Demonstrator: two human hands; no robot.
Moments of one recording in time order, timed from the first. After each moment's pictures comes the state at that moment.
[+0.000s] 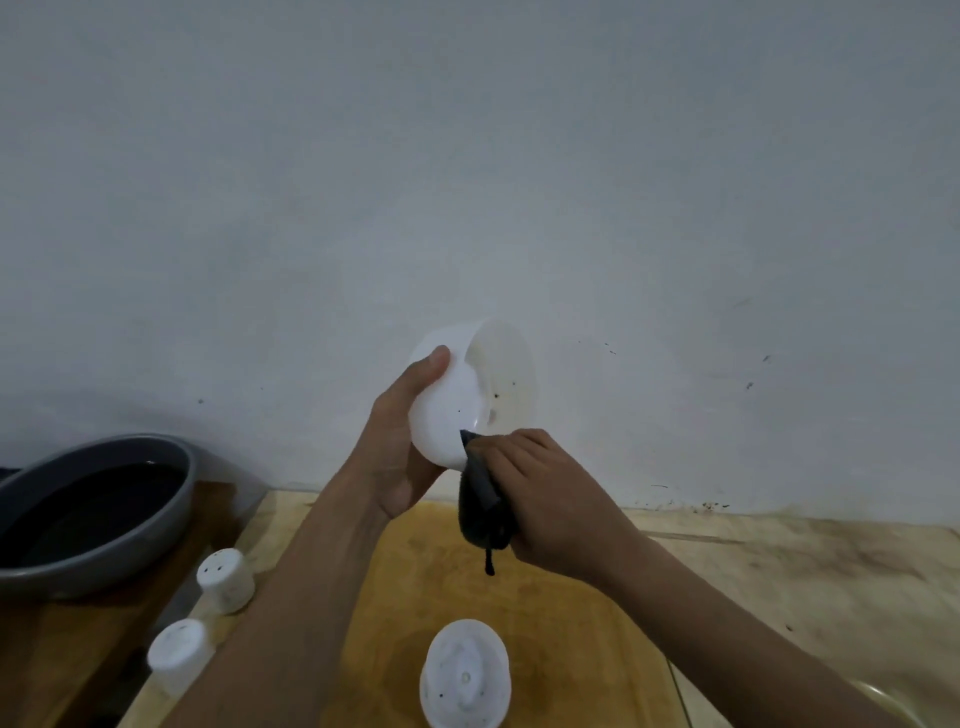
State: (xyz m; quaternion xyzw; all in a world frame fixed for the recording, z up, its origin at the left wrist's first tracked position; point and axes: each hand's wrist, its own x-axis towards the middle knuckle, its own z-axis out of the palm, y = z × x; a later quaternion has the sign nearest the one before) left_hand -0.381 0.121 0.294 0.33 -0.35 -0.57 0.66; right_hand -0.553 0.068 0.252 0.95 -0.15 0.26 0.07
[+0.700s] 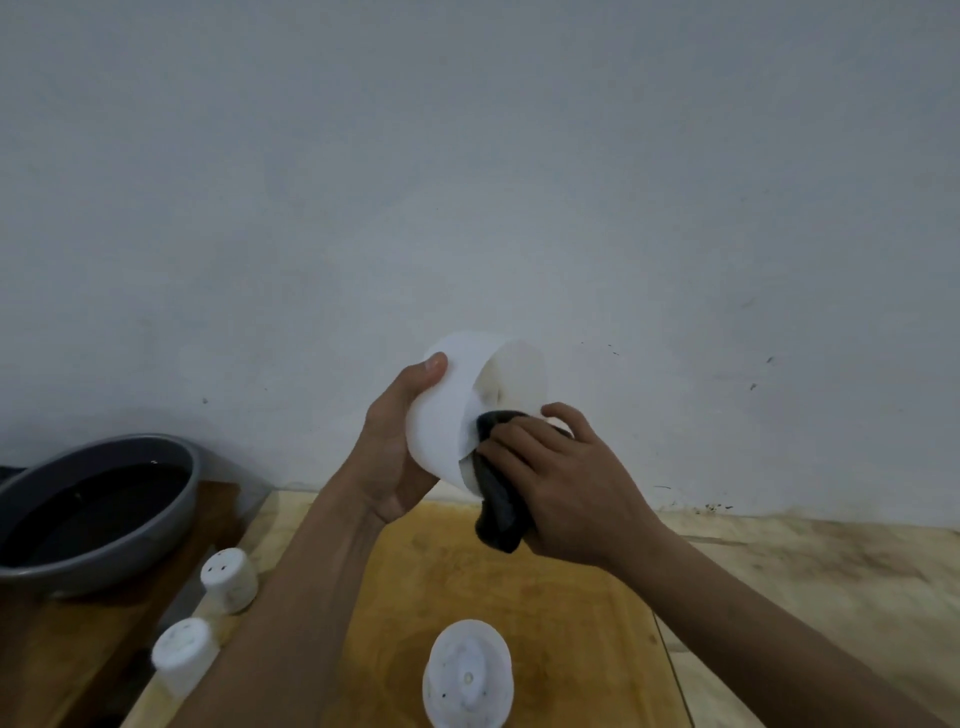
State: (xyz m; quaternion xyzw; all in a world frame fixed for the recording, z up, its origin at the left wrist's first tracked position) left_hand -0.375 0.127 0.290 0.31 -0.38 -0.57 0.66; right_hand -0.563 0.059 0.261 0.94 -0.17 0.20 0.22
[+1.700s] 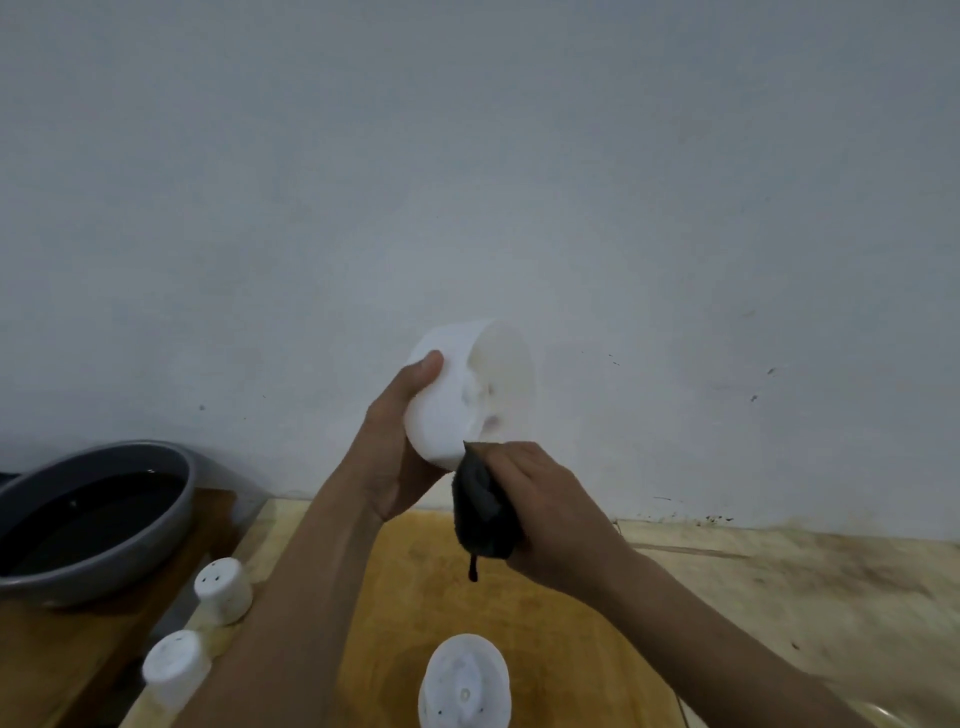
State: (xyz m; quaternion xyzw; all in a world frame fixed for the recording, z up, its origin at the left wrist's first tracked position) left_hand -0.375 0.119 0.297 0.31 -0.36 -0.58 0.66; right_hand -0.545 0.080 0.264 0.94 -0.16 0.29 -0.06
